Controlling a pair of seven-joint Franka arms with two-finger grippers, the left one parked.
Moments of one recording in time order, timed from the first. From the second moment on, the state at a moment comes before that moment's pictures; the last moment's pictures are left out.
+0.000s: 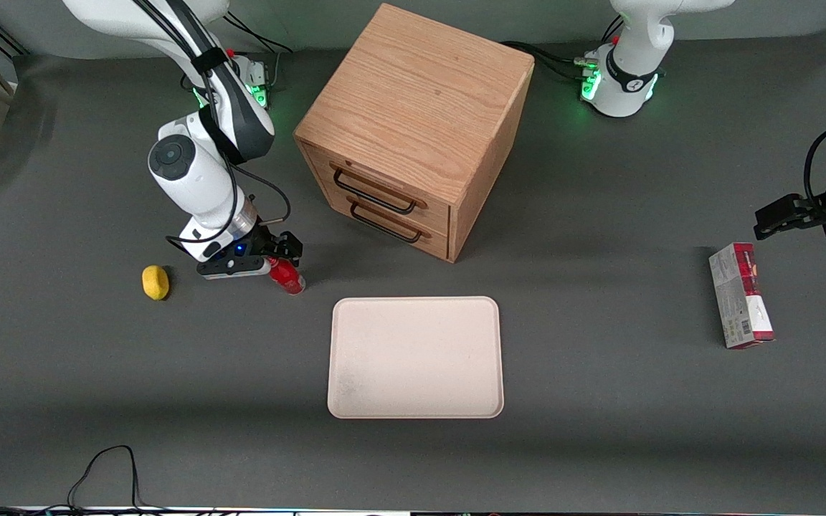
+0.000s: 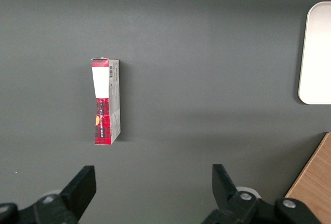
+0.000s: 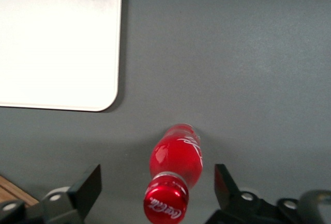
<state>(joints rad) 0.26 0.15 0.12 -2.26 0.03 2.55 0.33</state>
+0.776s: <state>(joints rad) 0.23 0.15 0.11 -2.11 -0.04 2.38 0.34</state>
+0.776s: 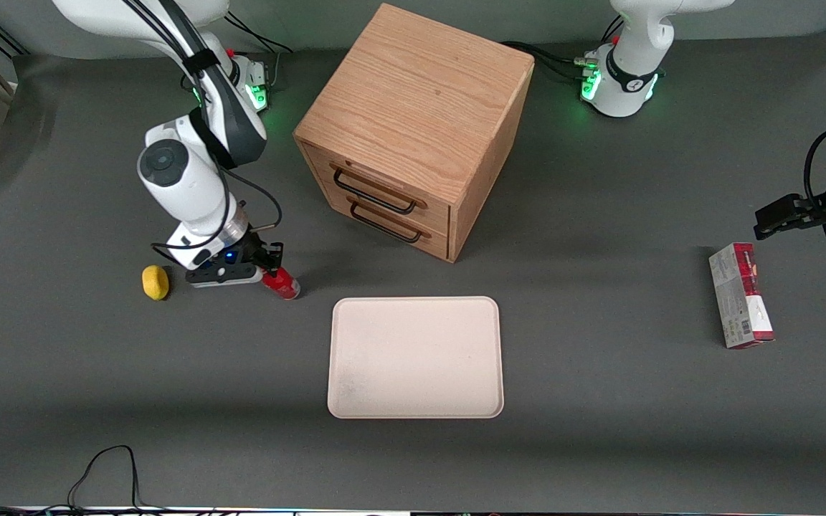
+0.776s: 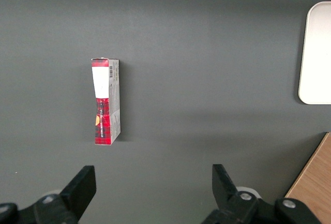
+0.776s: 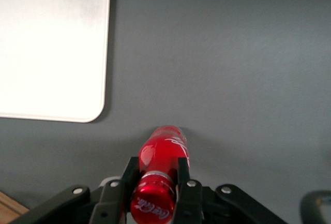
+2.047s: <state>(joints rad) 0.17 0.70 0.33 -1.02 -0.26 1.85 0.58</state>
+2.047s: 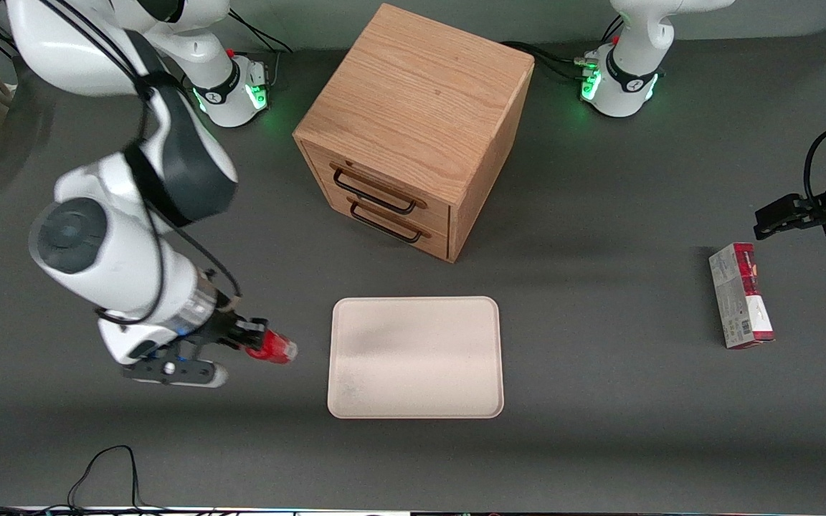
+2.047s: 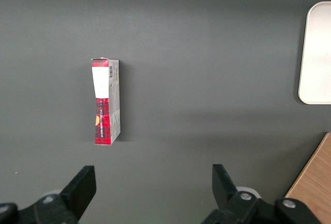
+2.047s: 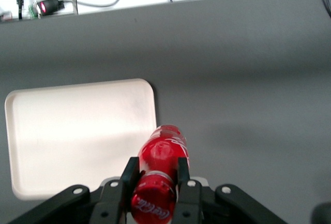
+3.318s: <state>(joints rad) 0.23 0.95 0.39 -1.00 -0.42 2.15 0.73</state>
